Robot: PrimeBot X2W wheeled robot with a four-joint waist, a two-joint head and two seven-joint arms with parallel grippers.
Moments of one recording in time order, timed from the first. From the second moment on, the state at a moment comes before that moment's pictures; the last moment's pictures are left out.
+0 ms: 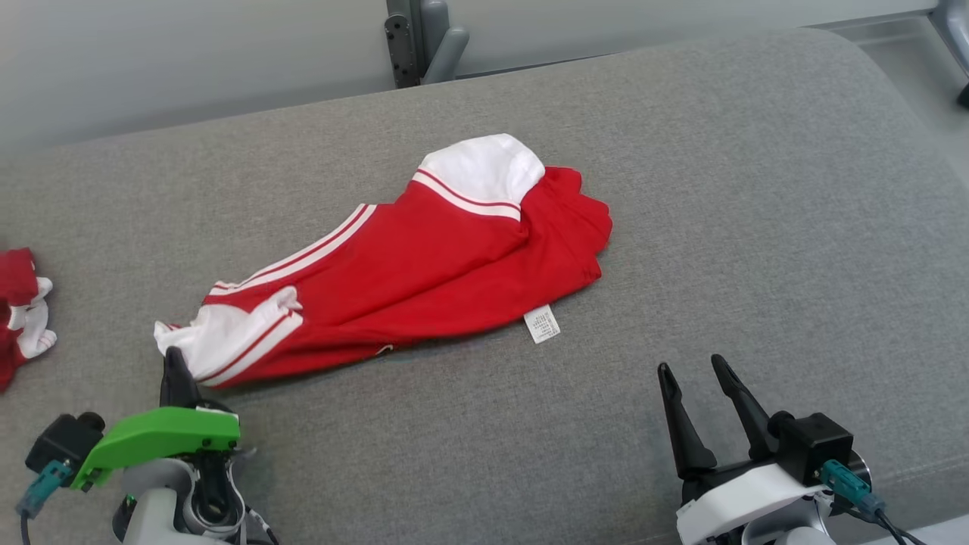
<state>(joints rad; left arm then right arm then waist) -0.36 0.05 0.10 0.70 -0.93 -0.08 -0.26 0.00 -0.05 0.17 0.17 0.23 0.13 -0.26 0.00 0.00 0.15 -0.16</state>
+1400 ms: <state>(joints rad) -0.02 0.05 -0.26 0.21 -0.14 0.06 -0.26 -0.37 -0.17 0.14 0.66 0.23 0.13 -0.26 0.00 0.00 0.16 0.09</state>
